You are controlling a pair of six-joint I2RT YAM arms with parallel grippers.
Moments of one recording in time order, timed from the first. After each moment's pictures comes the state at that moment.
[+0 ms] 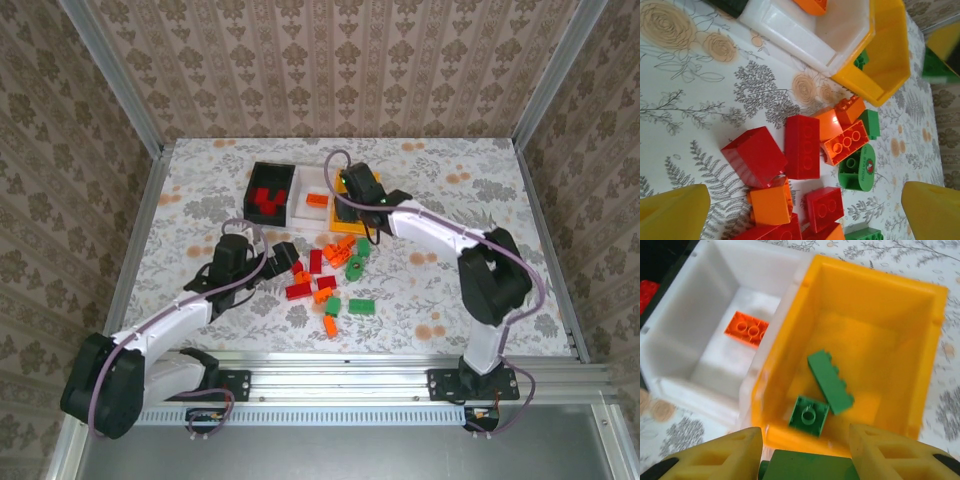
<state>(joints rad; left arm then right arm) -0.50 1.10 0.44 0.07 0.26 -0.82 0.56 1.87 1.43 -0.37 0.22 0.31</state>
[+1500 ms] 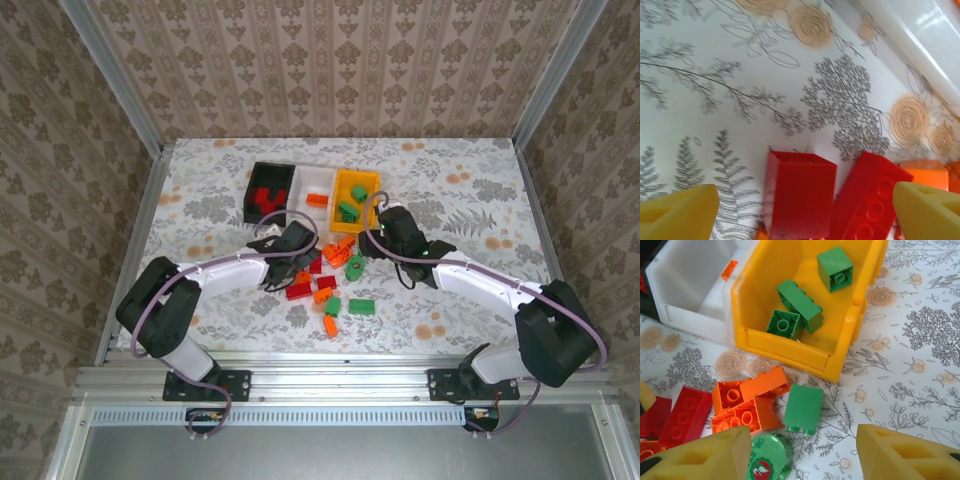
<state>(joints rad) -0.77 1.59 0.87 -0.37 -0.30 -1.25 0.58 1.38 0.82 -0.14 0.19 0.37</state>
